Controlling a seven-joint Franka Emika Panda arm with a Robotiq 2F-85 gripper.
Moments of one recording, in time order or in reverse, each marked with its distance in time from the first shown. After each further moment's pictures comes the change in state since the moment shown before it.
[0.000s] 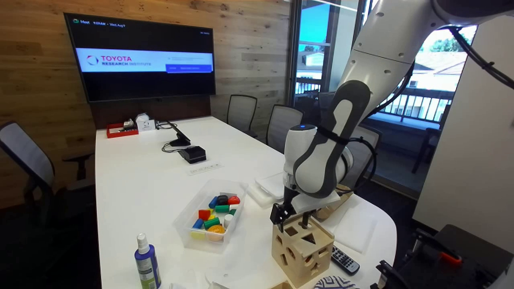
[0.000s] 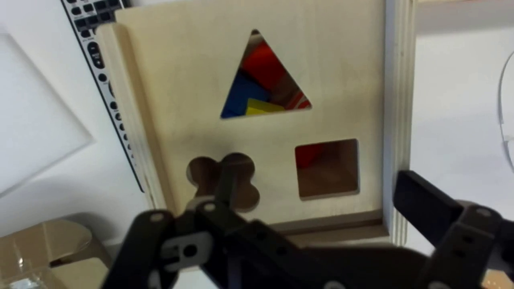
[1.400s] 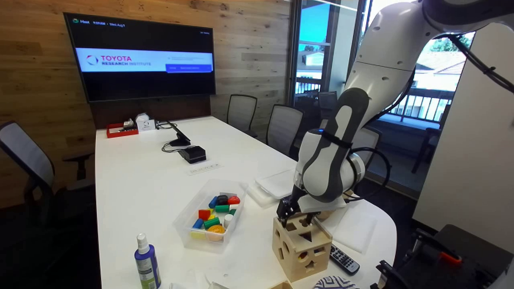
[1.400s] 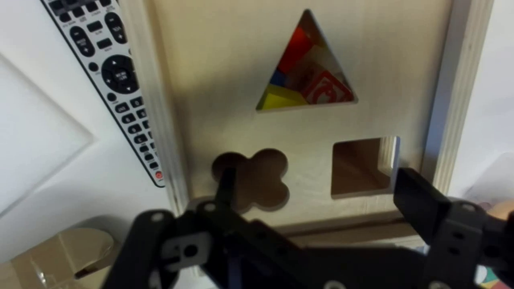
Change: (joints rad) arm -0.133 0.035 0.073 -0.056 0.094 0.215 -0.044
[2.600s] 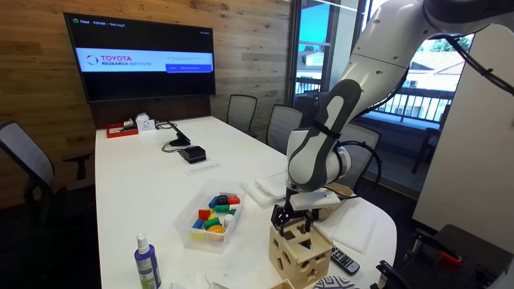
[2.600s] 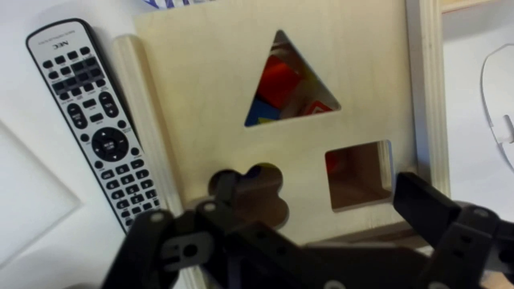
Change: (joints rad) arm -0.063 0.001 0.094 0.092 0.027 -0.290 0.003
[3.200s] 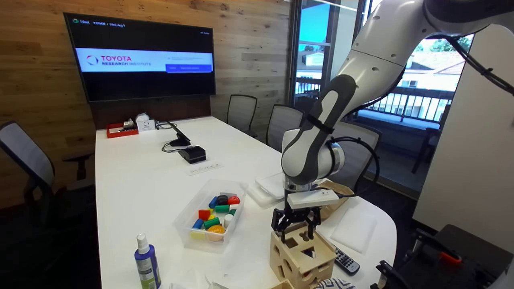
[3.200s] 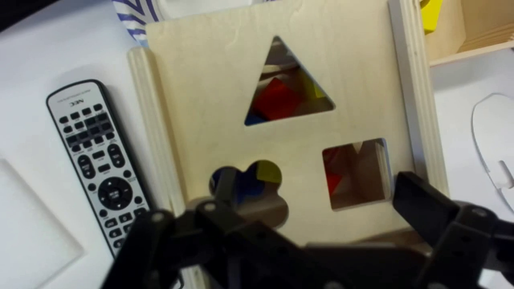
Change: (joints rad) arm -0.012 0.000 0.025 0.045 0.046 -0.184 -0.008
